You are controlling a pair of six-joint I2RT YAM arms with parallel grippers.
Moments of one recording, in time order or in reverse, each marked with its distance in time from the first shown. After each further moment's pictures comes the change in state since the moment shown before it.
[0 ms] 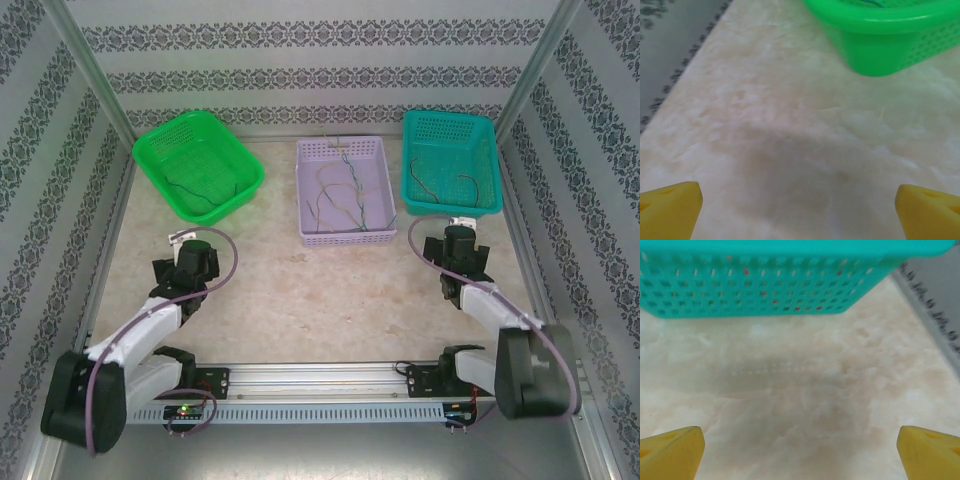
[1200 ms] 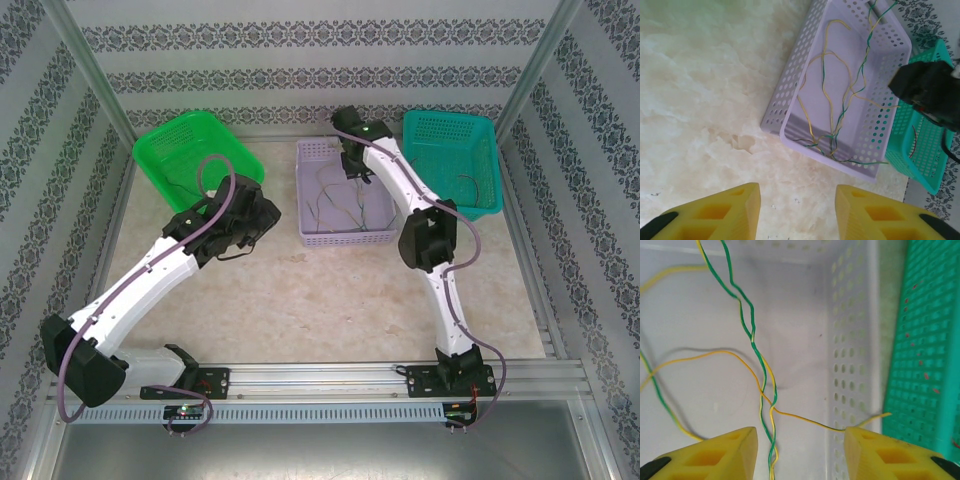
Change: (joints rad) left arm -0.359 0.200 0.884 -0.742 0.457 -0.971; right arm 0.393 1.189 2.055 -1.349 0.054 0.188
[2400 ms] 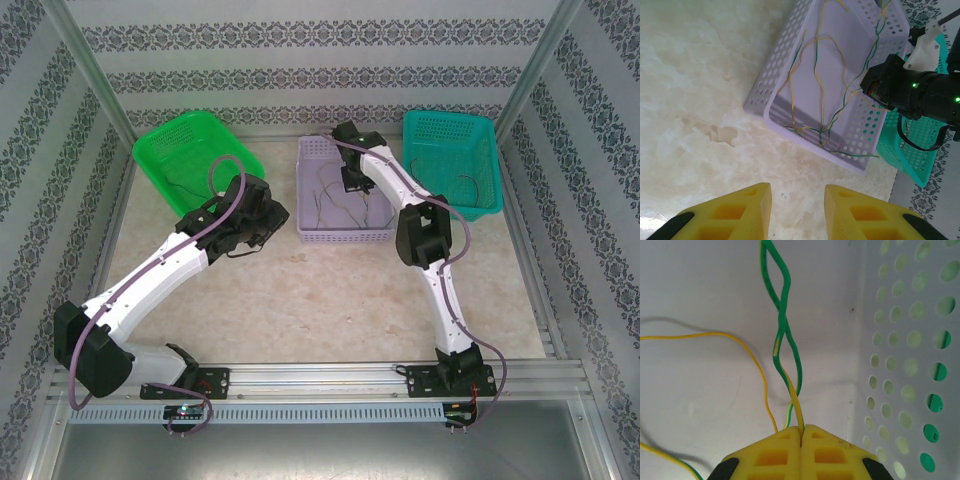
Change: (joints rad) left arm -0.013 0.057 -0.040 0.109 0.064 -0.048; right arm -0.019 0.111 -0.072 0.052 -0.044 -0.015
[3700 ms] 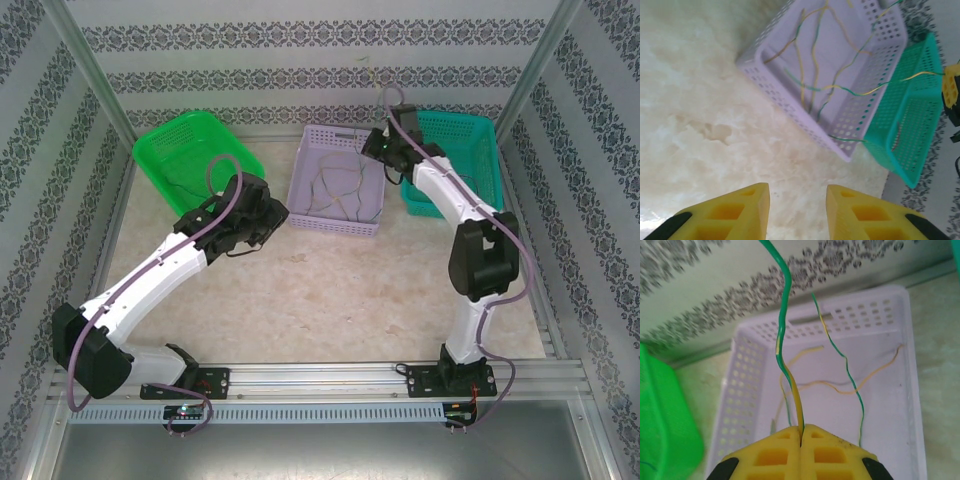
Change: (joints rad) left arm 0.000 -0.005 -0.005 0.001 0.009 -0.029; right arm -0.124 -0.568 -0.702 0.797 -0.379 0.291
